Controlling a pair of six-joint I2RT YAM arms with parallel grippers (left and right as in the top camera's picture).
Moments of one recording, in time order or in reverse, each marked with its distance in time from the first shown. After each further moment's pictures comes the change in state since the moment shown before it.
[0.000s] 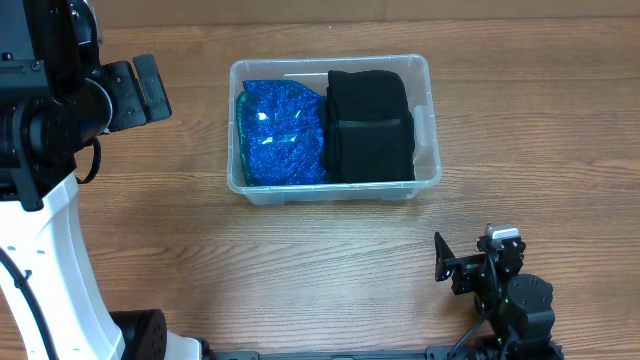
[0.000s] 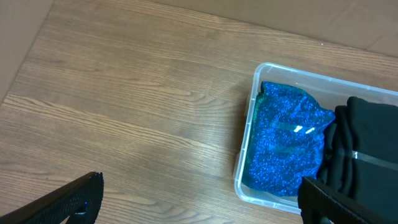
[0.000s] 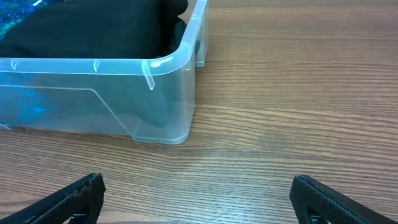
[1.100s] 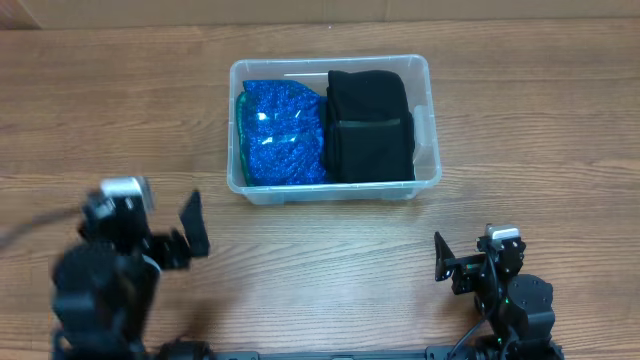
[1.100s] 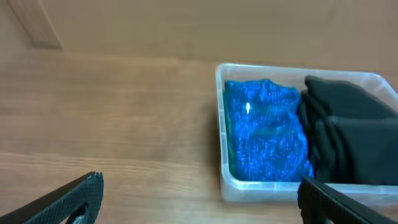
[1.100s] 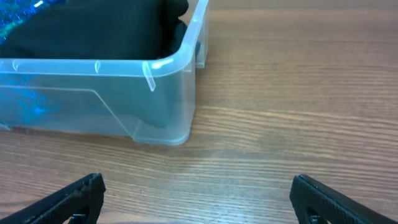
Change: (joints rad) left arm 0.000 -1.079 -1.498 0.868 0.138 0.132; right arm 0.000 -0.004 0.000 0.001 0.000 -0.003
